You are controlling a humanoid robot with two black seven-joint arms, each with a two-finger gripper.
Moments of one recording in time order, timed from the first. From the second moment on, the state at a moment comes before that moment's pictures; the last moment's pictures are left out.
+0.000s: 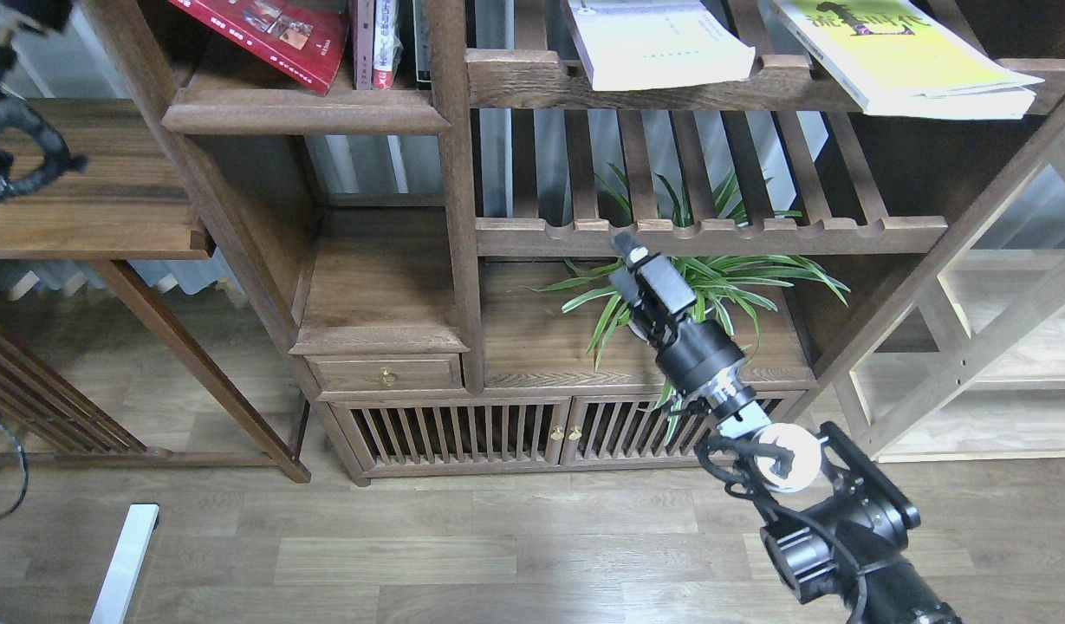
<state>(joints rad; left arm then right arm) -0.84 0.45 -1.11 -1.09 0.05 -0.49 -0.11 0.32 0.01 1.28 0.96 0.09 0.58 -0.15</state>
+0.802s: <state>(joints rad) -0.47 0.21 -1.05 -1.33 0.03 -0.49 -0.09 0.42 0.01 1.38 1.02 0.10 0.58 -0.15</state>
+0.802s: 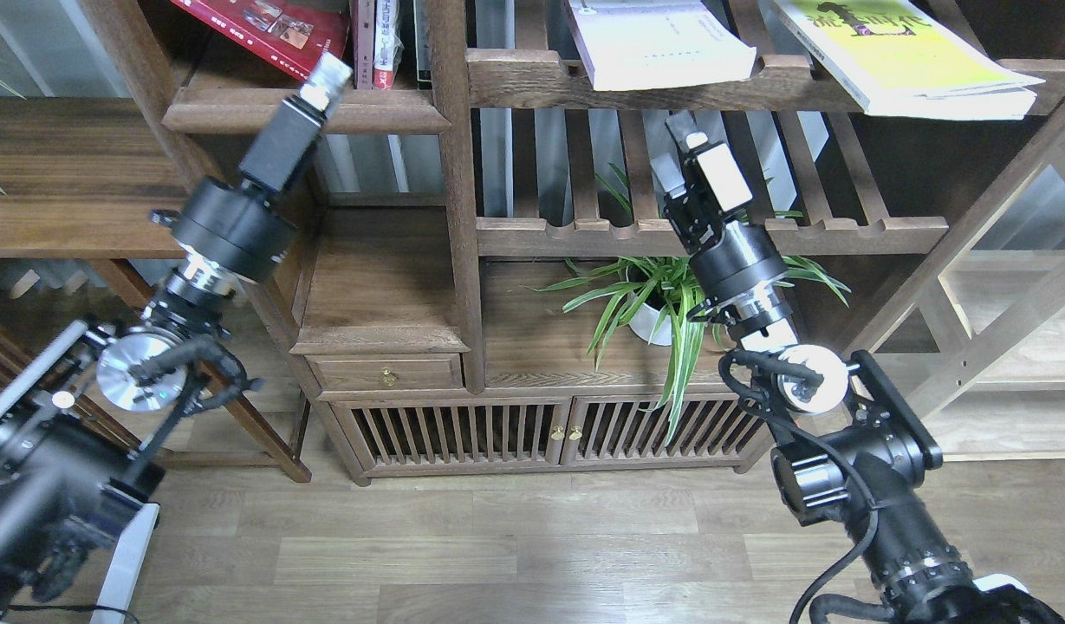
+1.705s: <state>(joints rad) -0.45 0.17 -0.94 -1.31 0.04 -0.49 -0.06 0.58 -0.07 1.38 1.03 0.11 0.34 -0.16</state>
